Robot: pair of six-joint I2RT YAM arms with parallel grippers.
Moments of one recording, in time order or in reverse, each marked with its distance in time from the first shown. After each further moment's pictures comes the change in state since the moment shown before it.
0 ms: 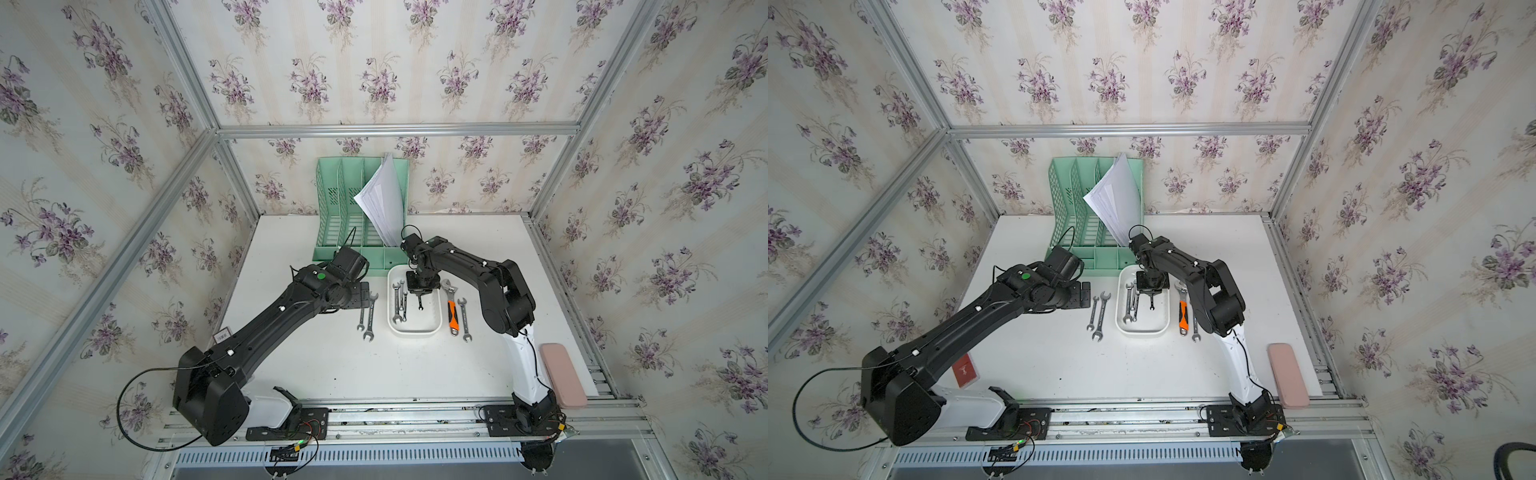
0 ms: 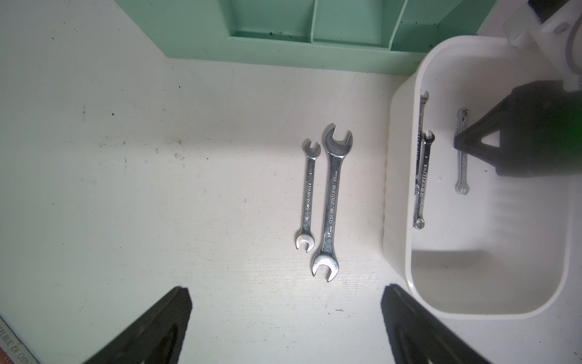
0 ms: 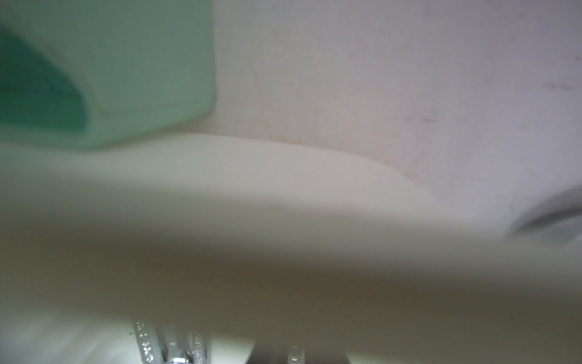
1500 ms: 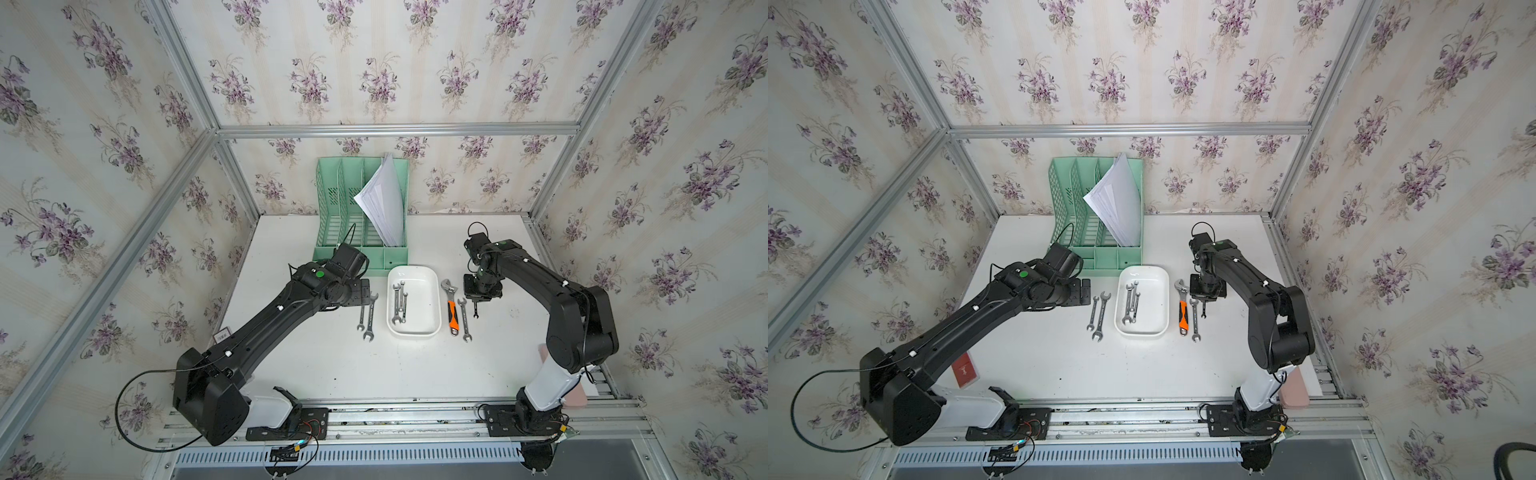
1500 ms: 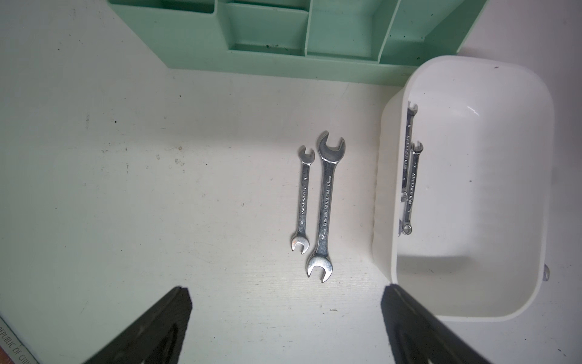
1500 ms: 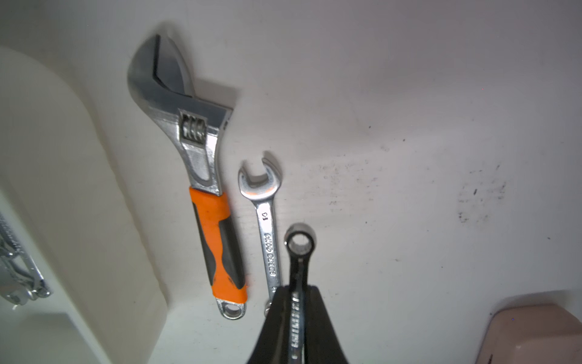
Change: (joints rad) left arm 0.000 0.006 0.037 -0.015 0.004 -0.003; right arm -0.304 -0.513 -0.509 -0.020 0.056 -0.114
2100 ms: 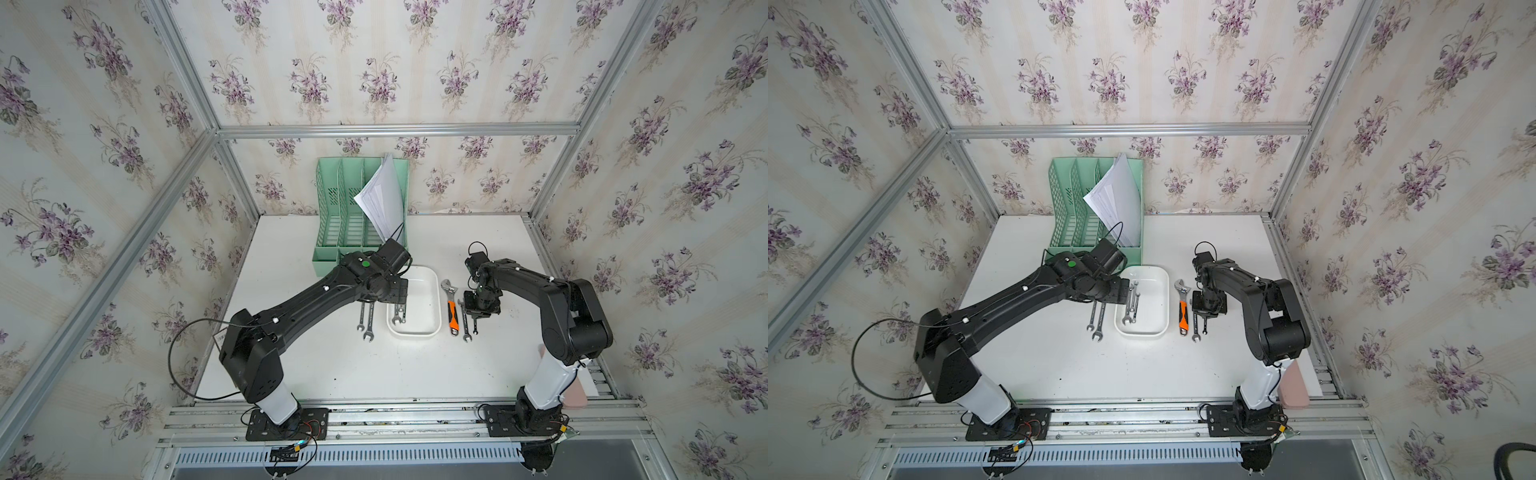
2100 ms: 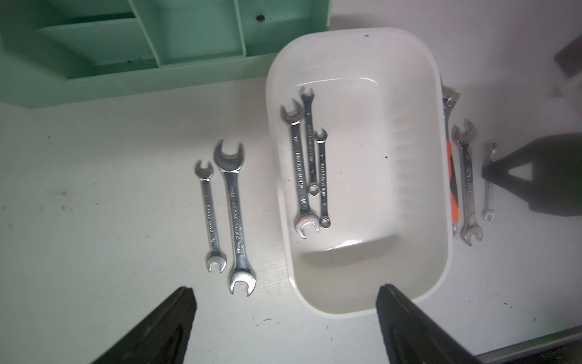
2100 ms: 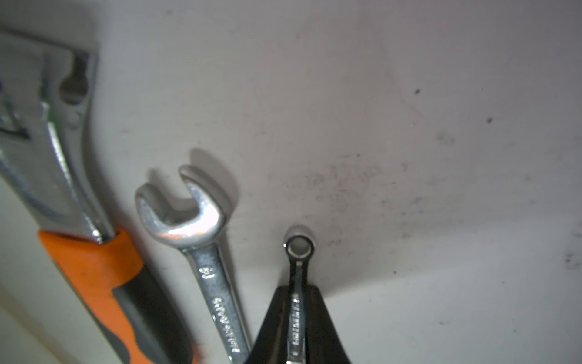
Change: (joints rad) left arm -0.218 0.313 0.278 0.008 0.042 0.000; right arm -0.031 0.064 -0.179 0.199 -0.020 0.000
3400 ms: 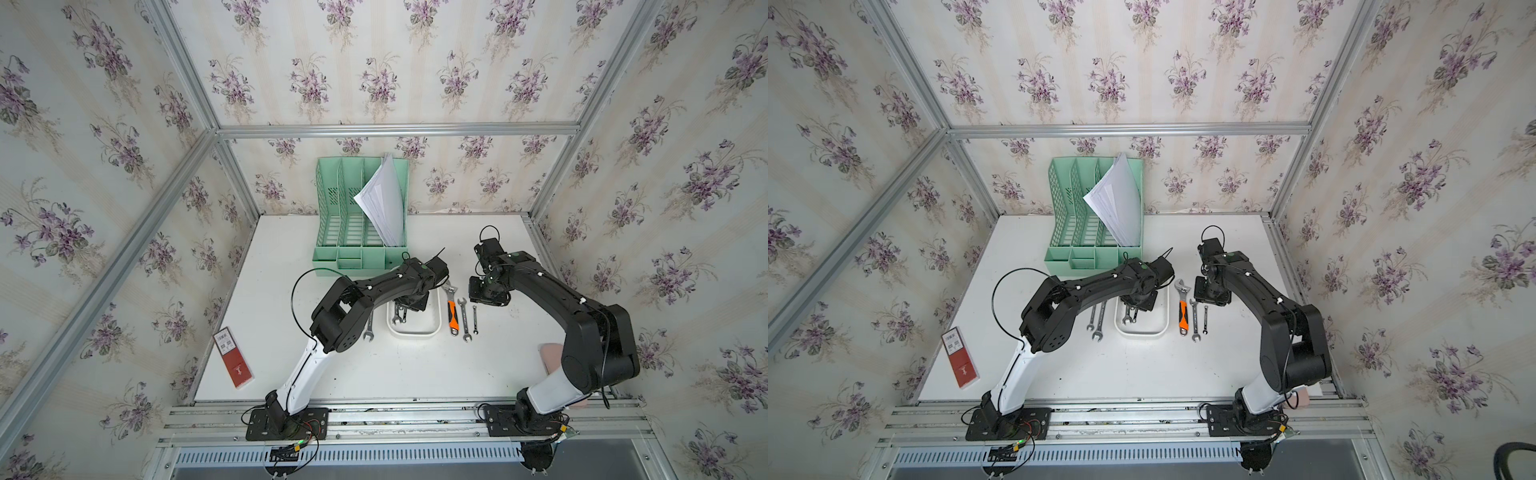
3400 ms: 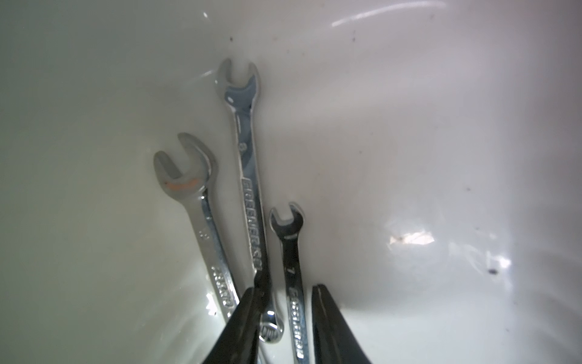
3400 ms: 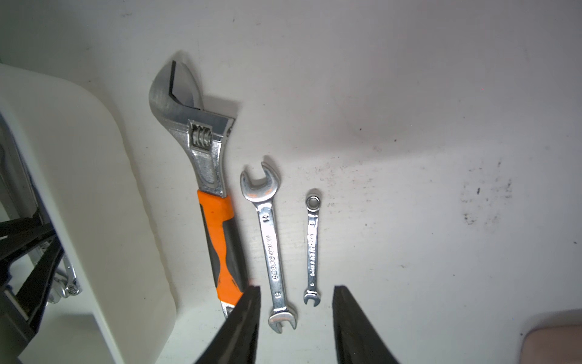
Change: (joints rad) left arm -0.057 0.631 0.357 -0.031 -0.108 0.045; right arm -0.001 -0.209 0.065 -0.077 0.001 0.028
